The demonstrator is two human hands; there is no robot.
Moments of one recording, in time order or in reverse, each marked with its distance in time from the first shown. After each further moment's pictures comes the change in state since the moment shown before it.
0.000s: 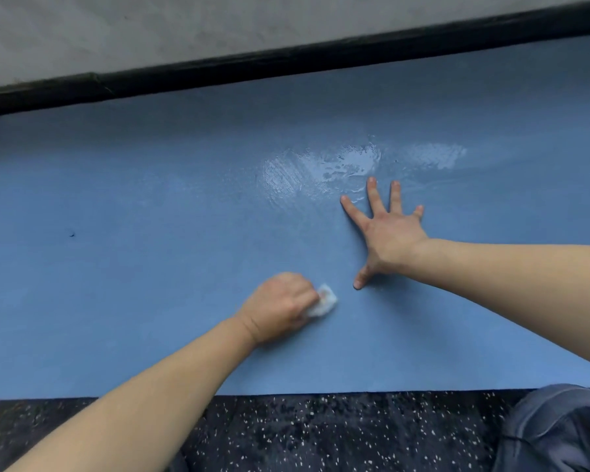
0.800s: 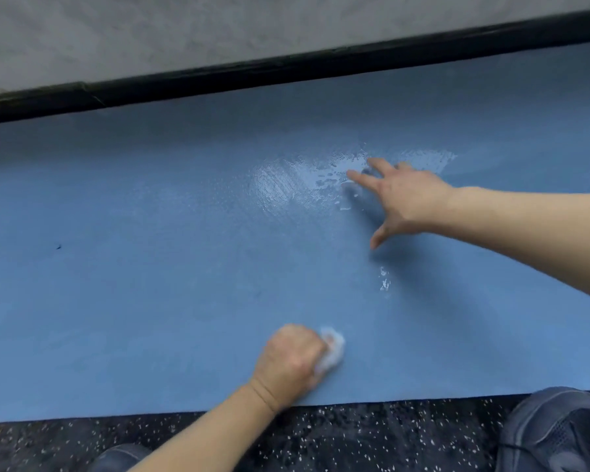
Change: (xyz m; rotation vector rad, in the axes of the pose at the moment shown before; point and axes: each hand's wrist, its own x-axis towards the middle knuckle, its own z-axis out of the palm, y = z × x) left_hand -0.031 0.056 0.036 -0.080 0.117 -0.167; right_hand 0.006 0.044 -0.062 -0.062 0.124 -0.099
